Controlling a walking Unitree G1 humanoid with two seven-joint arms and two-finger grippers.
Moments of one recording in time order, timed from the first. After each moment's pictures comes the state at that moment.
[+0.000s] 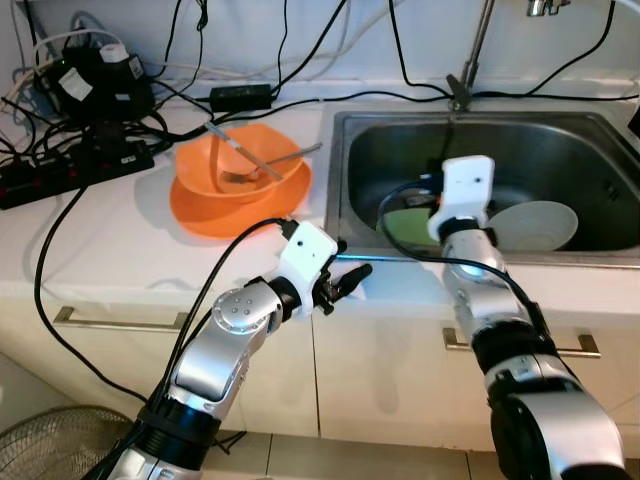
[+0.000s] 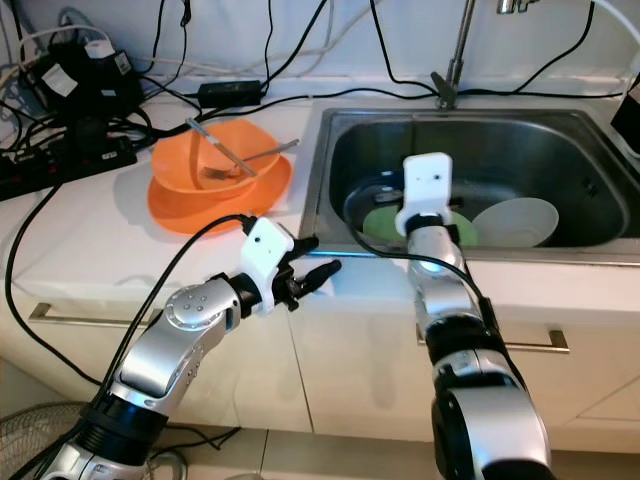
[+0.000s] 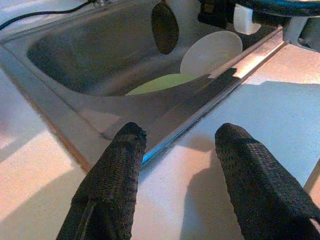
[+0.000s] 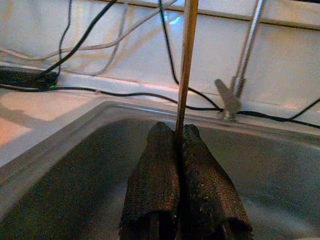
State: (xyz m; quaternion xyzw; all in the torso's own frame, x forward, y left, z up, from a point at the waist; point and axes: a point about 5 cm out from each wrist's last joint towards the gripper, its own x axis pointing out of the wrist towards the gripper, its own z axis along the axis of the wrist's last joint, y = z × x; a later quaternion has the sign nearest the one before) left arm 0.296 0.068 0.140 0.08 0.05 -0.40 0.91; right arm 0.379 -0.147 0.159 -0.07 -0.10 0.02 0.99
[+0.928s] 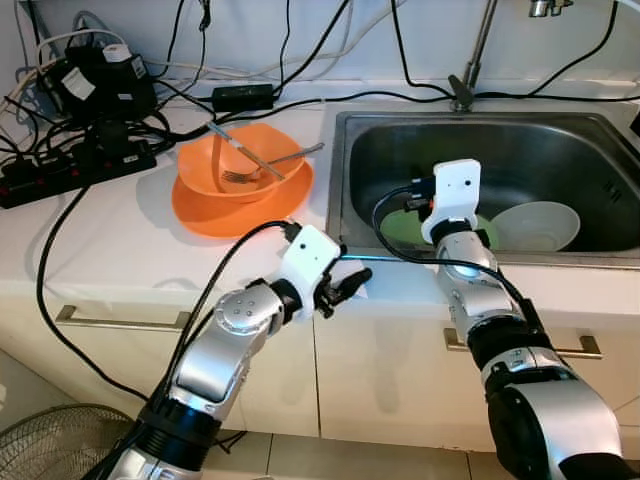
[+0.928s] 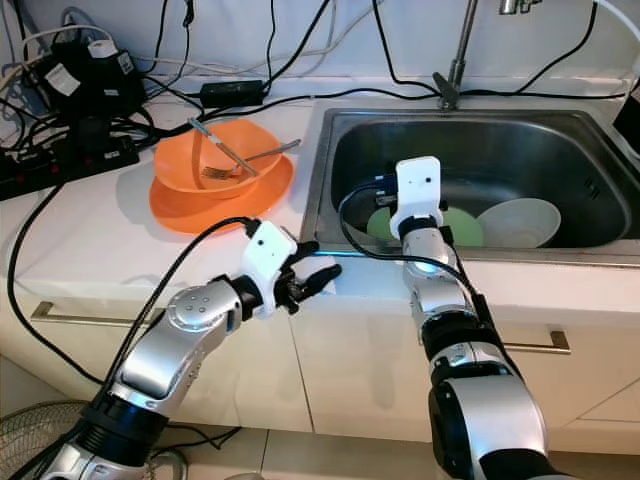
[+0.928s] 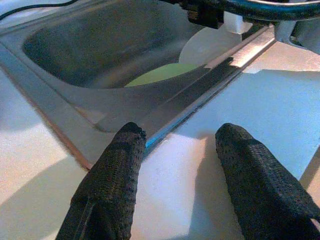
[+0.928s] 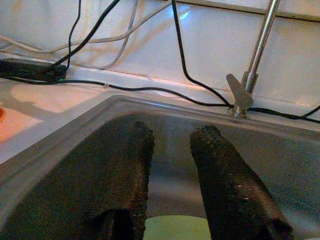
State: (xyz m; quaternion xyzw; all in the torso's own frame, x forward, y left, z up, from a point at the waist) left arm 0.294 0.065 0.138 0.09 0.06 -0.40 0.91; right arm 0.381 -0.144 0.154 -0.08 -0.09 0.03 0.99
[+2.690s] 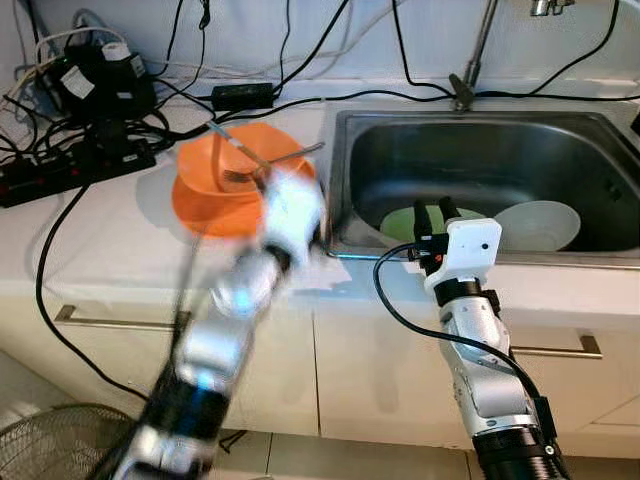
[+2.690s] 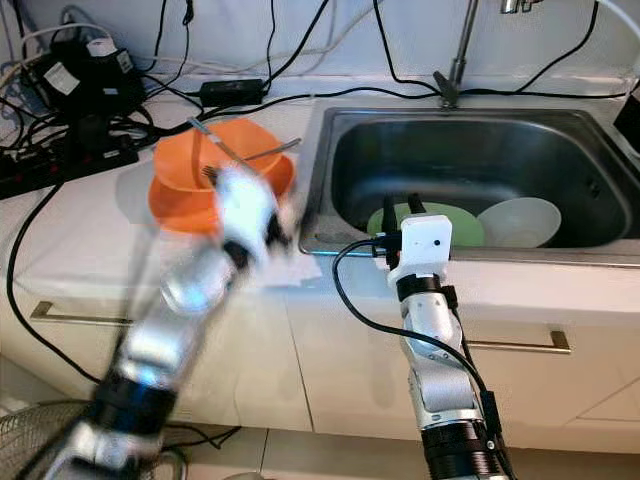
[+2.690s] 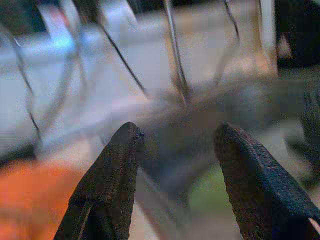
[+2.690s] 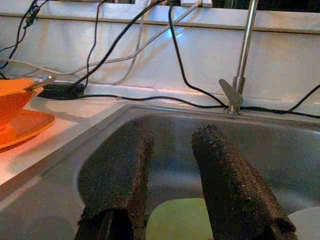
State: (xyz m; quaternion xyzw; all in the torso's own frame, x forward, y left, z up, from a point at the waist) left arm 0.320 0.076 0.211 0.06 -0.15 -0.26 0.95; right arm 0.302 -0.132 0.140 -0.04 -0.13 0.03 0.99
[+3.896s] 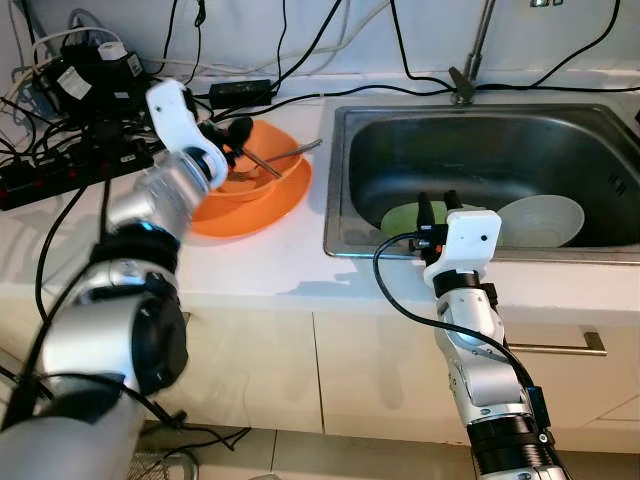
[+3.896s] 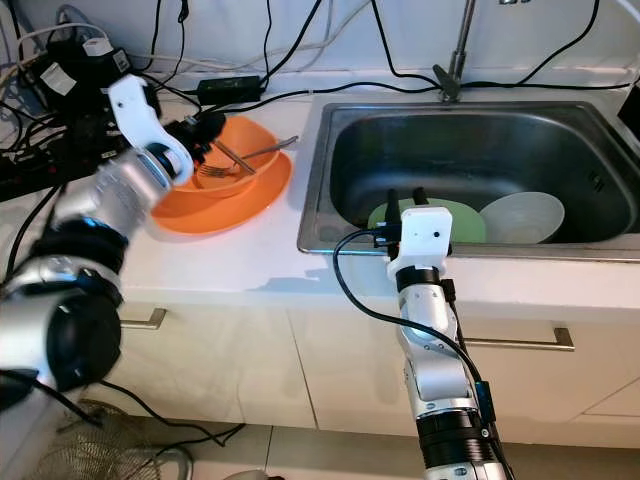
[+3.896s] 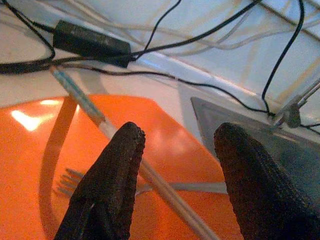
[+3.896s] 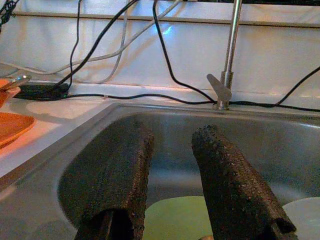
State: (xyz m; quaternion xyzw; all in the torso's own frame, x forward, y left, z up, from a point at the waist) left arm 0.417 0.180 0.233 -0.23 0.06 -0.08 0.97; right arm 0.310 -0.130 0.144 -0.04 -0.13 0.00 0.99
